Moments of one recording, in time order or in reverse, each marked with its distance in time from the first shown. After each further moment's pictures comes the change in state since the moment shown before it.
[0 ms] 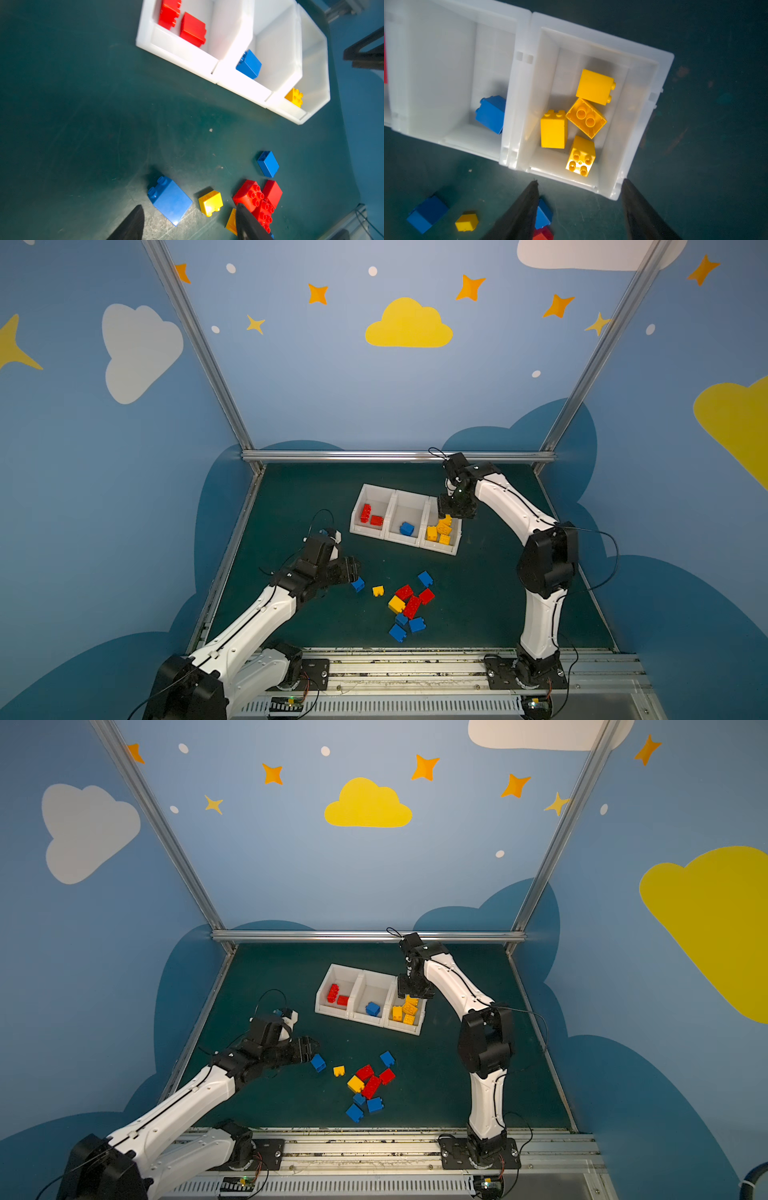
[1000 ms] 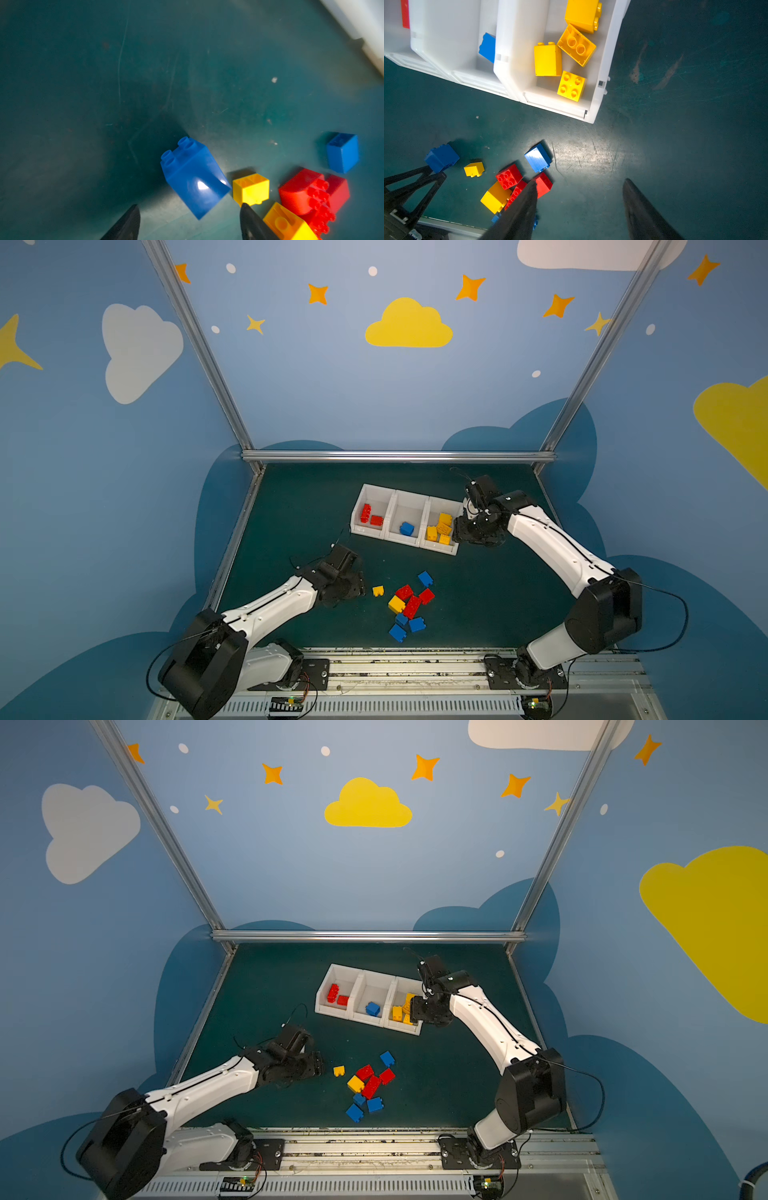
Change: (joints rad) left arm -0.138 0.219 -0.020 -0.050 -0.112 -0.200; right arm 0.006 -0.421 -0.466 0.104 -0.063 0.056
